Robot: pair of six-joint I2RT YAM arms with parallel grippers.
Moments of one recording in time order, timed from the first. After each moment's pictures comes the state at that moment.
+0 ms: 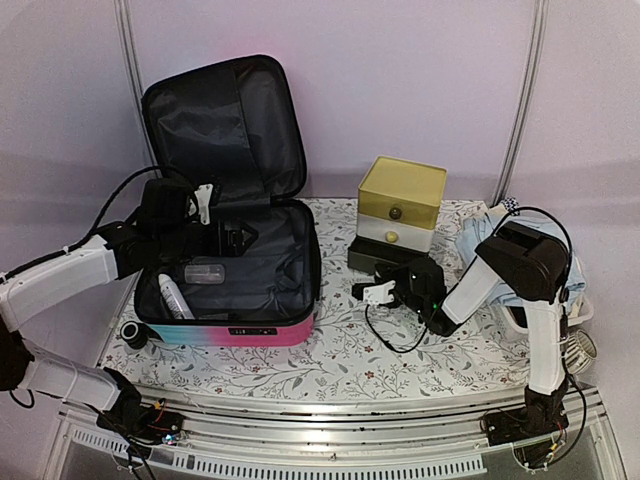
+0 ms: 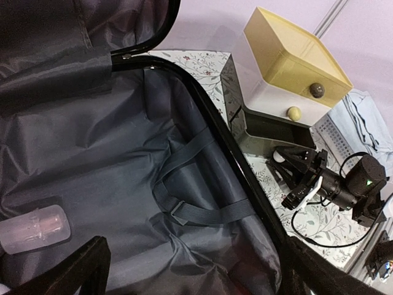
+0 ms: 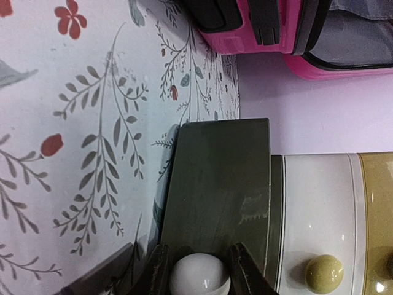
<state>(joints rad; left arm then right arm) -0.54 1.22 0.95 -0.25 0.06 -0.35 0.65 2.14 0.79 1.06 0.12 -1.36</state>
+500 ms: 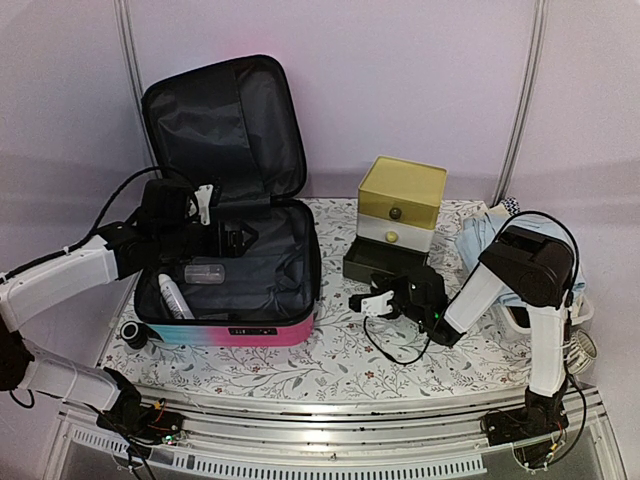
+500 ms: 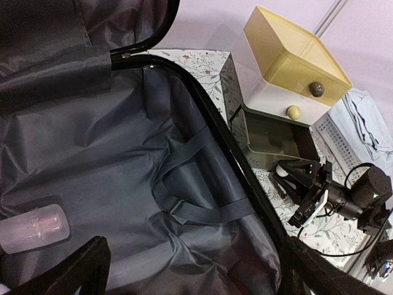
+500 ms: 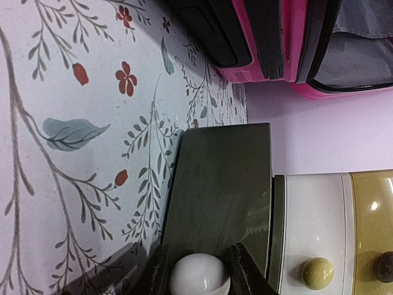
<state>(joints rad) -0.54 1.22 0.95 -0.25 0.06 -0.35 0.71 2.09 0.71 1.07 0.12 -1.33</state>
